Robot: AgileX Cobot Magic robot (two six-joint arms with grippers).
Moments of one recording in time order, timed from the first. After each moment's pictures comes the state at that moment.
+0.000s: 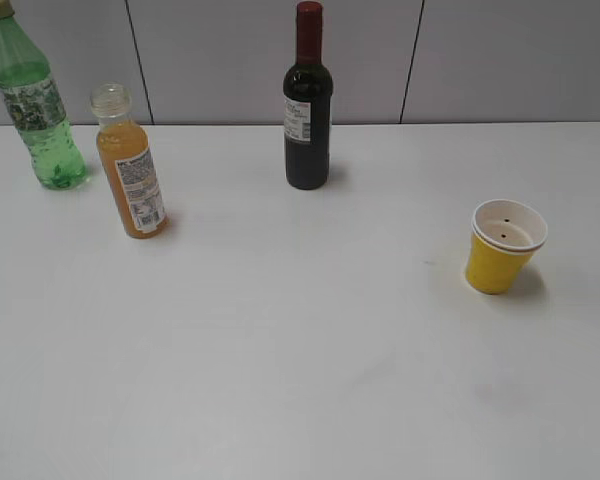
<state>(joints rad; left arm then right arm) -0.06 0.00 -0.51 -0.22 1.02 0.12 0.08 0.00 -0.42 0.09 0.91 -0.10</state>
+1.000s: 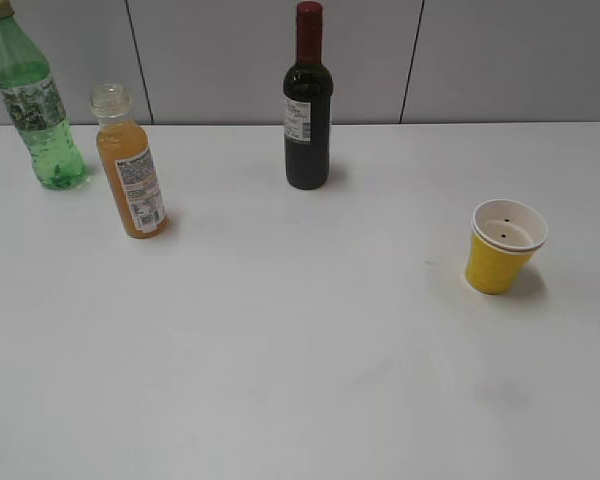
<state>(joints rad) -0.06 0.00 -0.51 -0.22 1.02 0.12 0.08 0.55 -0.44 0.15 0.11 -0.20</state>
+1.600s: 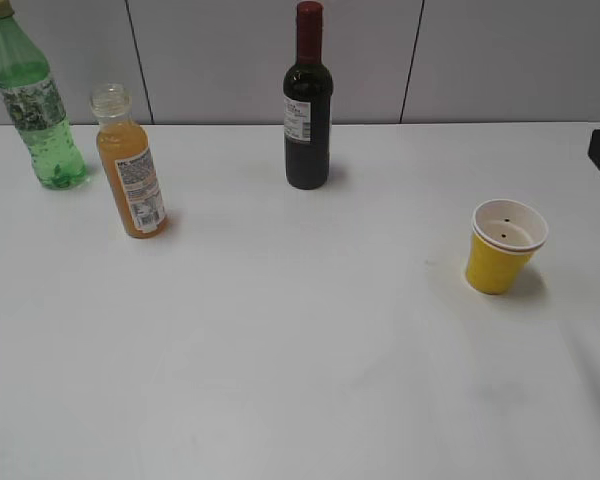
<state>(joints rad) -0.06 0.00 -0.51 -0.22 1.02 0.12 0.21 0.97 -0.30 0.17 -0.42 -0.19</state>
